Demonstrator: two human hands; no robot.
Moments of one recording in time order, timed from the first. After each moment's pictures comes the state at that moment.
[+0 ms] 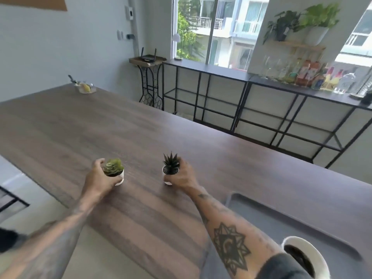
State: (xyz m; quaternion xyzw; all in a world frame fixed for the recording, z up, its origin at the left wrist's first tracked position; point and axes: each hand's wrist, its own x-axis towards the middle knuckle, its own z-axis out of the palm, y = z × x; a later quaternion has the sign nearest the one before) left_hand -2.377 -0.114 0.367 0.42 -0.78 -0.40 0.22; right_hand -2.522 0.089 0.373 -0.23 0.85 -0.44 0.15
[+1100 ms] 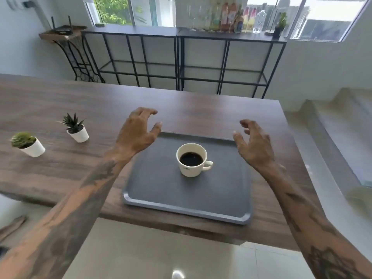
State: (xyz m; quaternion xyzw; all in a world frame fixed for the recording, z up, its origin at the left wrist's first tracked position) left_hand -2.439 0.226 0.435 0.00 -0.95 -0.23 0.19; right_hand -2.462 0.542 0.417 -0.09 0.92 -0.35 -0.15
